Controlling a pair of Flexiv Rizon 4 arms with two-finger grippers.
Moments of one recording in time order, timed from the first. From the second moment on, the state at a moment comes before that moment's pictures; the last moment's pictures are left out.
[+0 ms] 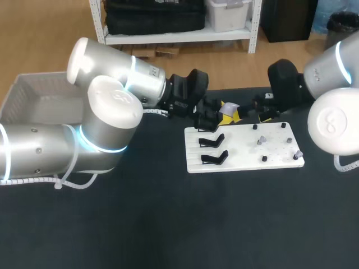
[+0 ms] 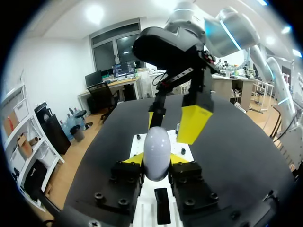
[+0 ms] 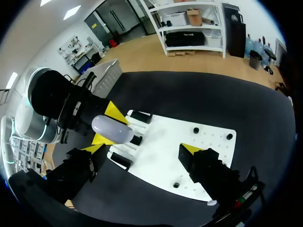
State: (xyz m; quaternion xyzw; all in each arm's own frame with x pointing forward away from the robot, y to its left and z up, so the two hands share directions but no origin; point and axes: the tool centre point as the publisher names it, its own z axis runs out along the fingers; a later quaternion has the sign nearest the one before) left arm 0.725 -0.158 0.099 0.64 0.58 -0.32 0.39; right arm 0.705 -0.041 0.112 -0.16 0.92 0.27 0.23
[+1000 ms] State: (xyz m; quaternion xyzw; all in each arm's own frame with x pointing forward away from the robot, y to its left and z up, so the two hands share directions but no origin) left arm 0.728 -0.151 0.120 0.58 0.57 -0.39 0.44; right arm 0.702 -0.091 0.122 -0.20 0.93 0.18 0.24
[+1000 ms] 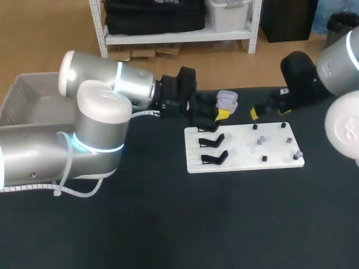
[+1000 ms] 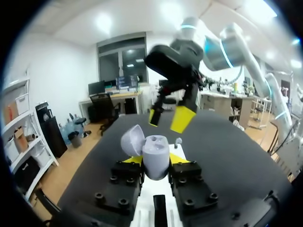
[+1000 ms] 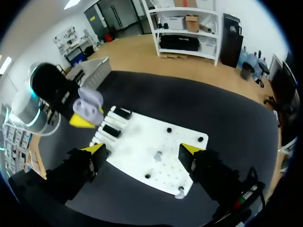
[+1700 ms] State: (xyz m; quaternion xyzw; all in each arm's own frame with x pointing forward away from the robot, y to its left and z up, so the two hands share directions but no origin) left arm 0.717 -0.143 0.139 0.51 0.56 -0.43 0.49; right arm 0.668 -0.122 0.121 -0.19 0.95 0.05 0.23
